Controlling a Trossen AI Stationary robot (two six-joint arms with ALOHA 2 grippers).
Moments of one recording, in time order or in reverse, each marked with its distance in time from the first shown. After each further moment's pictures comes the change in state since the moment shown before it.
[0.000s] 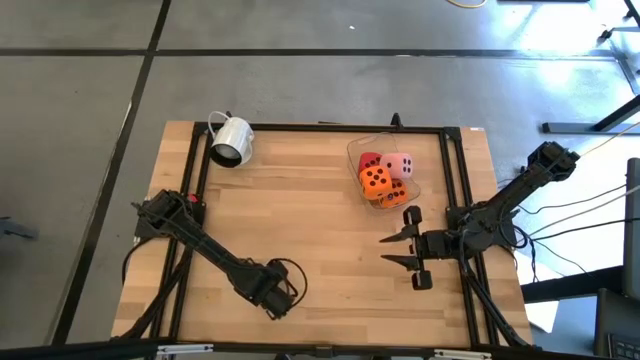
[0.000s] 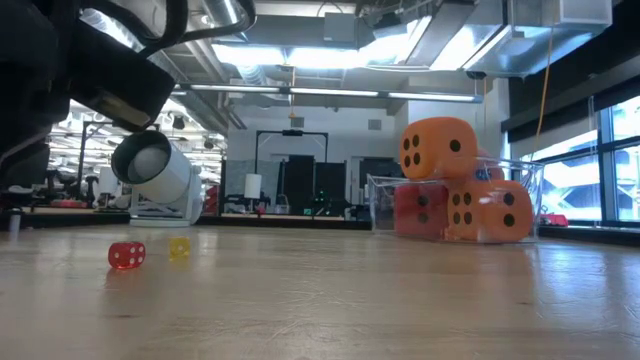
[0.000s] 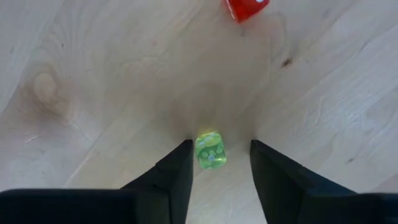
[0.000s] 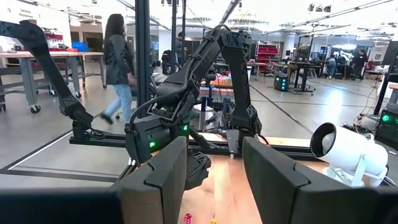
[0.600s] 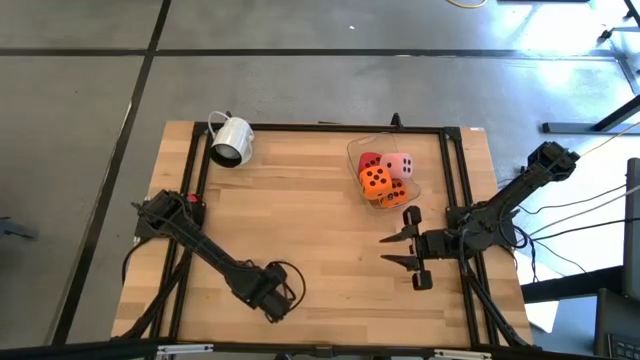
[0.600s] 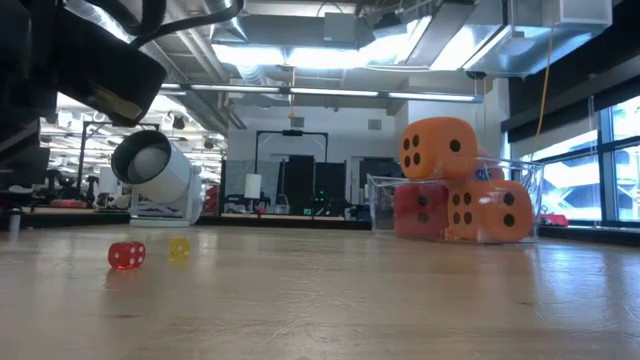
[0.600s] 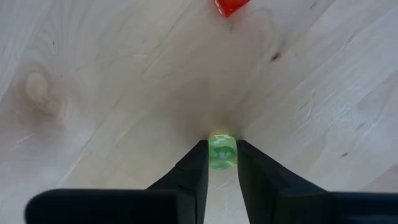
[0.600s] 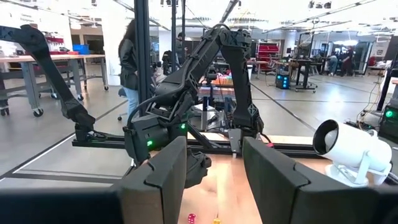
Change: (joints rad) left arm -0.003 0.000 0.000 0.001 -0.060 0.002; right arm 0.000 0.000 0.000 -0.001 -0.001 0.024
